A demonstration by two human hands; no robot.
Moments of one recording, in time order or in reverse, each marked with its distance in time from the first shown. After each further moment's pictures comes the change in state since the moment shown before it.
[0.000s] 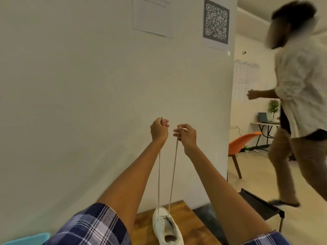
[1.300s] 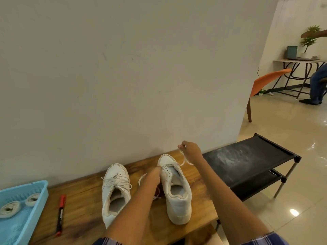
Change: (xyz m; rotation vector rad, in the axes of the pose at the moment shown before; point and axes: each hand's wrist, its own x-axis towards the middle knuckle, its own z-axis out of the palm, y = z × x) left_hand -0.148 -0.311 0.035 0.094 -0.161 -1.306; right_hand -0.065 0.288 -0.051 -1.024 -0.522 0.261
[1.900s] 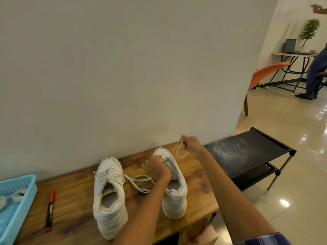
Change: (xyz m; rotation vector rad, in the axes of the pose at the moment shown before) left_hand 0.002 -0.028 0.041 0.544 0.489 0.613; right_hand 0.000 0.004 -0.012 0.806 -0.051 0.316
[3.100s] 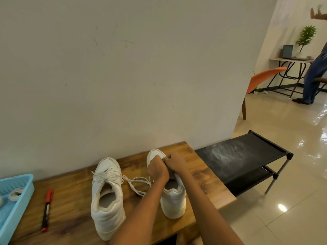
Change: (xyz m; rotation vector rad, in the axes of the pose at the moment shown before) left_hand -0.018 0.014 -0.027 -0.002 -0.162 0.026; right_hand -0.034 0.030 0.053 -0.734 -0.065 -0.113
